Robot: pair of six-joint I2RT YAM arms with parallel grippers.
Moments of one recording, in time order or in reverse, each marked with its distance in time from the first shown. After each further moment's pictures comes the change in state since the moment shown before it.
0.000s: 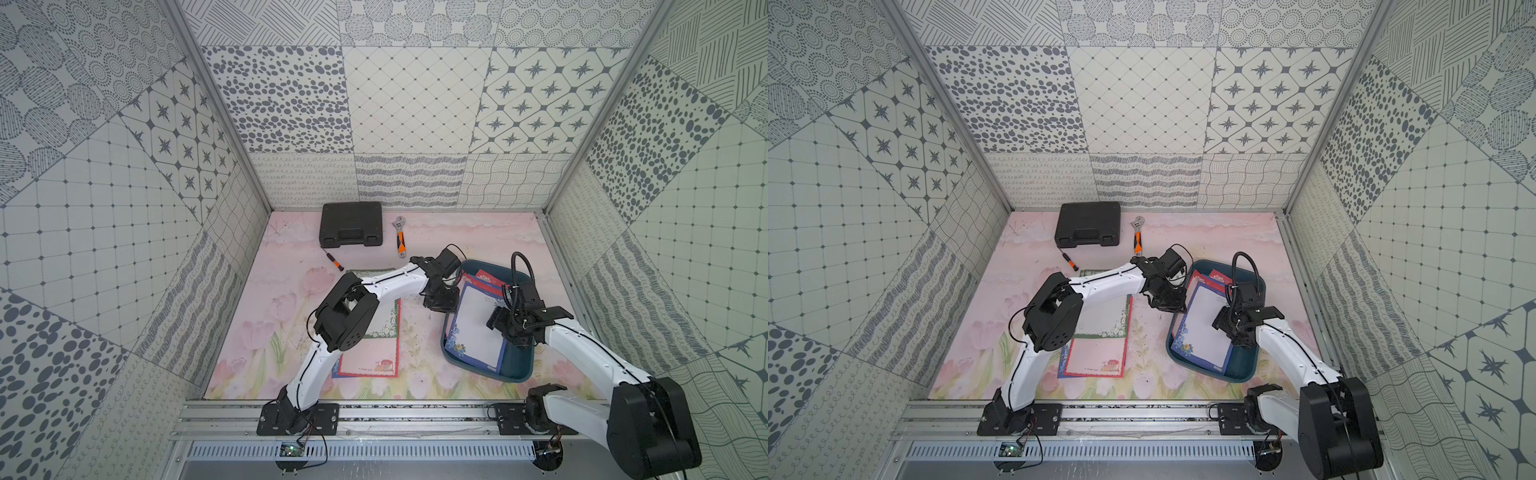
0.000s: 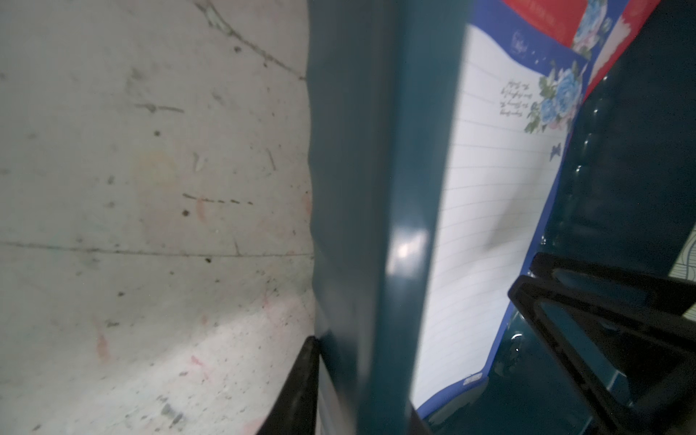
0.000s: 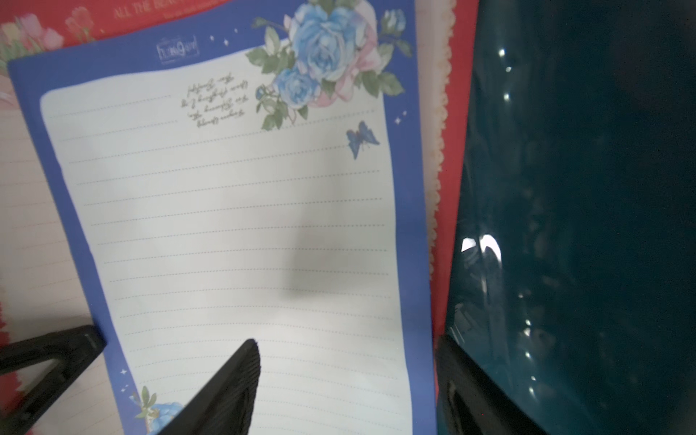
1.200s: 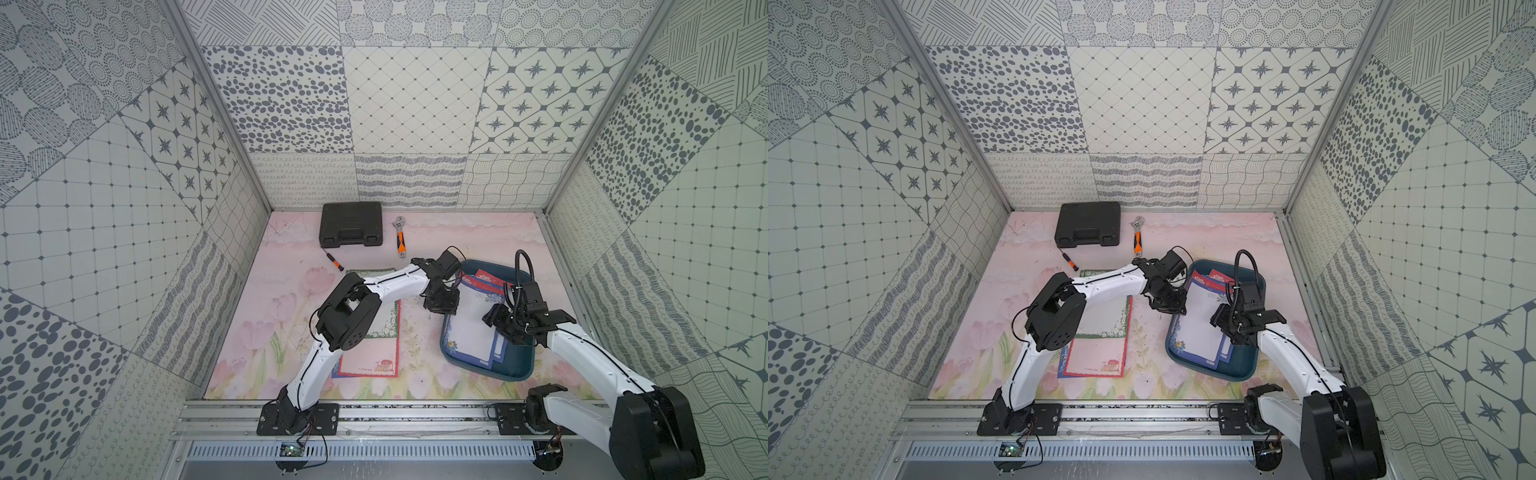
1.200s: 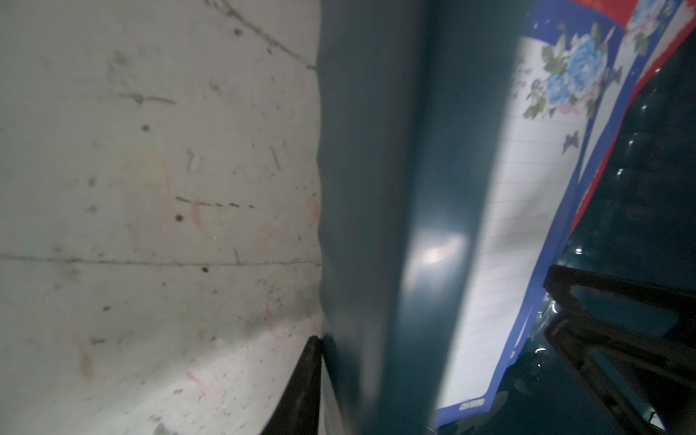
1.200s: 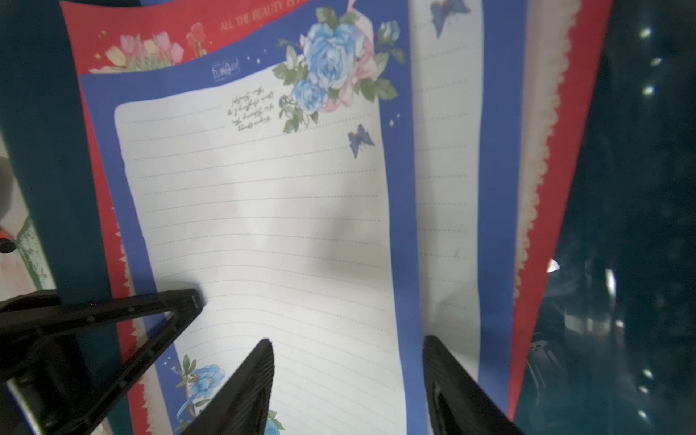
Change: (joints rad) left arm -0.003 0.020 0.000 0.005 0.002 -0.005; right arm 0.000 -0.054 -0.029 0.093 -0.127 0.004
